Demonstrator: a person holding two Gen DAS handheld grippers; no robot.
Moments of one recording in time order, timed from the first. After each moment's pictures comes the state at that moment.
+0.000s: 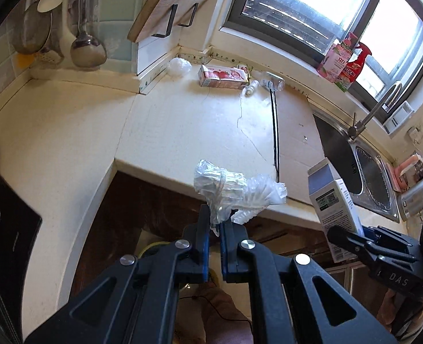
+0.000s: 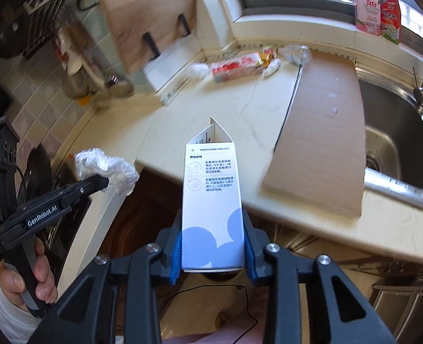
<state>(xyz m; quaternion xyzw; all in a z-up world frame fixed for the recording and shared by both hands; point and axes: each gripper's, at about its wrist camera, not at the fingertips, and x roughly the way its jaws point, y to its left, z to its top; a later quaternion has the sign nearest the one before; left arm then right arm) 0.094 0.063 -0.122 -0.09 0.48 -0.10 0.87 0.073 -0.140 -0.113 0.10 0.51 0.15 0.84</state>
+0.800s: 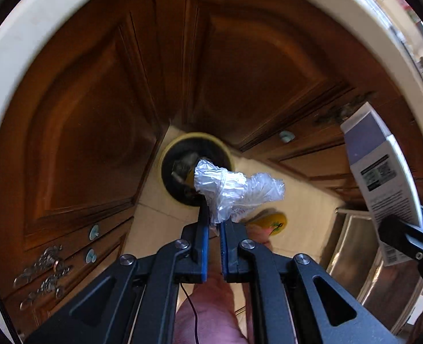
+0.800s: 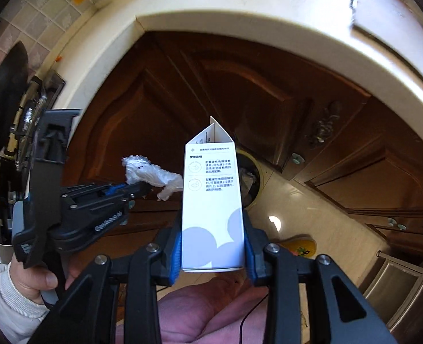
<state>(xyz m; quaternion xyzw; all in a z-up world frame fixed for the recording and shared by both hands) 0.044 0.103 -0.367 -0.07 0.67 -0.02 0.74 0.040 -0.056 -0.280 0.03 0.65 0.18 0.74</state>
